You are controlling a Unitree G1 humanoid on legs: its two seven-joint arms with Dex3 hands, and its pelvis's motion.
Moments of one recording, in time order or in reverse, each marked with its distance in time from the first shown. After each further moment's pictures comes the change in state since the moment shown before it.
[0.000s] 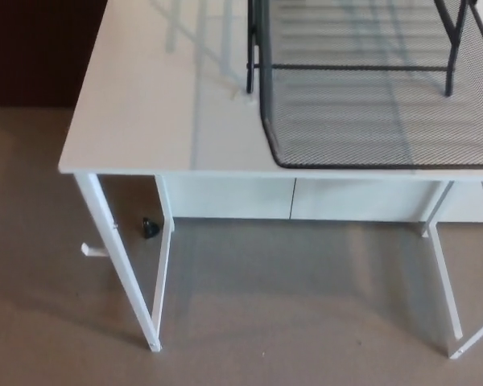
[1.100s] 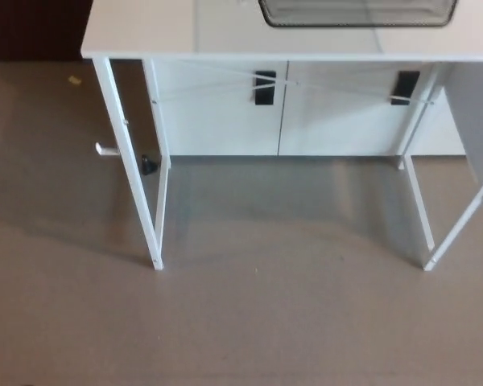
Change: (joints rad) left_arm -0.019 -0.019 0.019 0.015 -0.004 0.009 0.002; right_arm -0.009 0.007 -0.012 -0.012 0.005 0.003 -0.001
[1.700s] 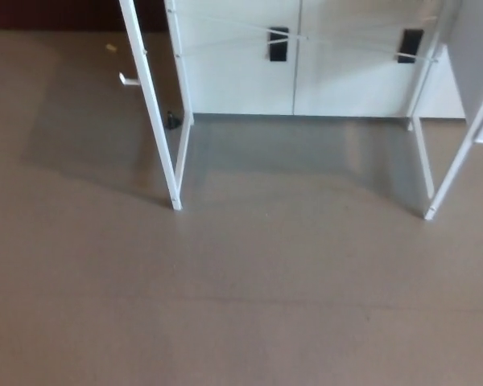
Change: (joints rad) left_arm 0.014 -0.014 0.004 -0.012 -0.011 0.007 -0.002; right_arm -0.001 0.002 -0.031 -0.009 0.026 0.021 0.006
